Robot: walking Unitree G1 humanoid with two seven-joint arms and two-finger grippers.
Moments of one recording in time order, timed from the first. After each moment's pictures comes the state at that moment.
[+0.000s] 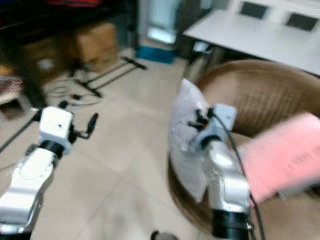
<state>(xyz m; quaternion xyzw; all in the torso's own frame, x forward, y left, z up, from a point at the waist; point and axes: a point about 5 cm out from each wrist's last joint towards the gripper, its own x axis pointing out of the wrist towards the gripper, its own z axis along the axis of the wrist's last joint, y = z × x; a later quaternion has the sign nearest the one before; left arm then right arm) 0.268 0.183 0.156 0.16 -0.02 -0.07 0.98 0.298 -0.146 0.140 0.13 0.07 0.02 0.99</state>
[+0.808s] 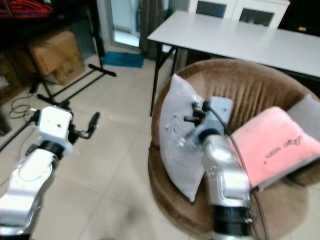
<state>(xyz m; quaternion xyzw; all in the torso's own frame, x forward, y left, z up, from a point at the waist) 0.263 0.183 0.155 0.16 -0.02 -0.07 0.98 0.302 -0.134 0.147 0.12 0.07 0.05 0.99</state>
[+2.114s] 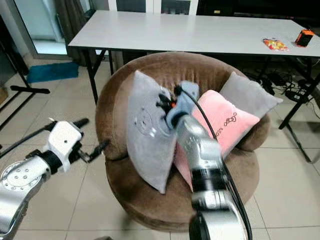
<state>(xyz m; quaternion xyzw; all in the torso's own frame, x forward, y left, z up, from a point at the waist) 0.249 0.178 0.142 0.21 0.06 -0.28 0.93 0.358 -0.093 0.154 0.19 0.11 0.15 0.96</state>
